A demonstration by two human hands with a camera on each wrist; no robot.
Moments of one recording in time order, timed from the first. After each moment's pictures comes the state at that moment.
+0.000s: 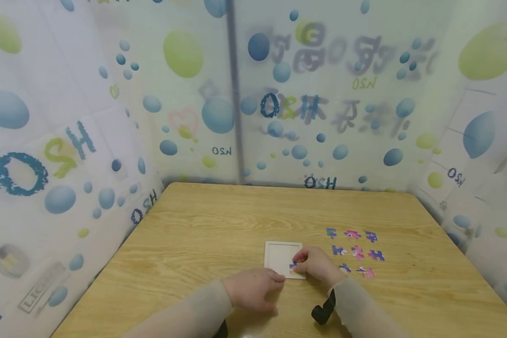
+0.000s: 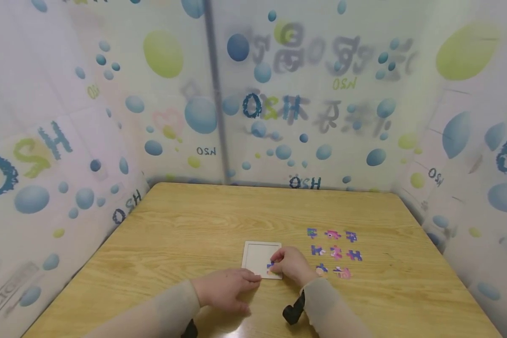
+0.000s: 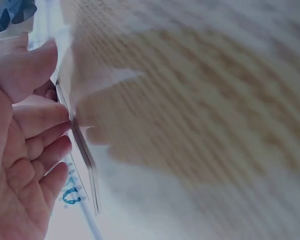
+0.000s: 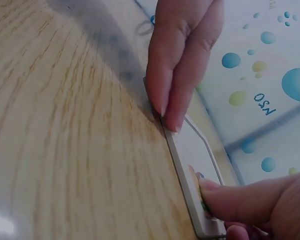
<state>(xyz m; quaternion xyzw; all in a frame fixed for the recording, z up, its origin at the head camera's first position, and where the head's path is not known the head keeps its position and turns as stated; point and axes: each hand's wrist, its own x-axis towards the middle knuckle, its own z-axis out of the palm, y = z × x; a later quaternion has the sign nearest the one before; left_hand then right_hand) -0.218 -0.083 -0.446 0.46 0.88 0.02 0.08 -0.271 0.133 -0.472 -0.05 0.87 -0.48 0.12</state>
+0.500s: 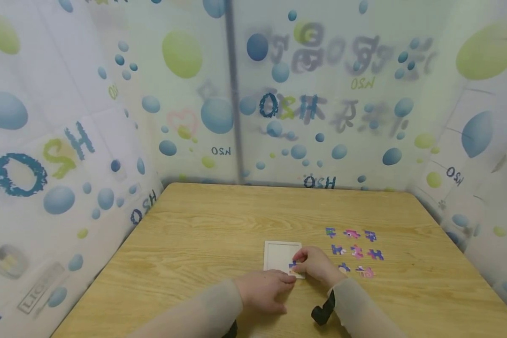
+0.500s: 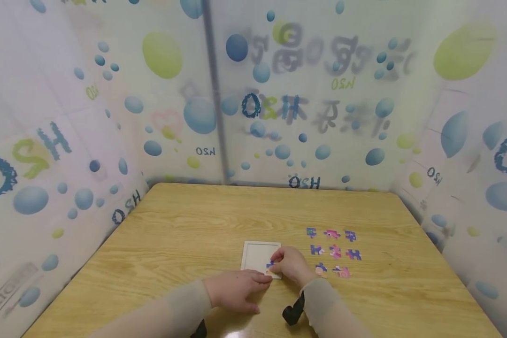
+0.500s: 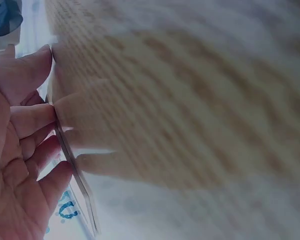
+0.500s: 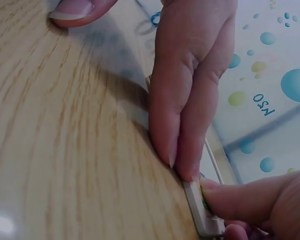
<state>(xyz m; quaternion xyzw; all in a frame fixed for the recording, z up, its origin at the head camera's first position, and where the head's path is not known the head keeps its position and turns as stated) -0.219 -0.060 -0.448 0.46 0.88 0.01 0.11 -0.272 0.135 -0.475 -0.06 0.87 -0.47 0.12</state>
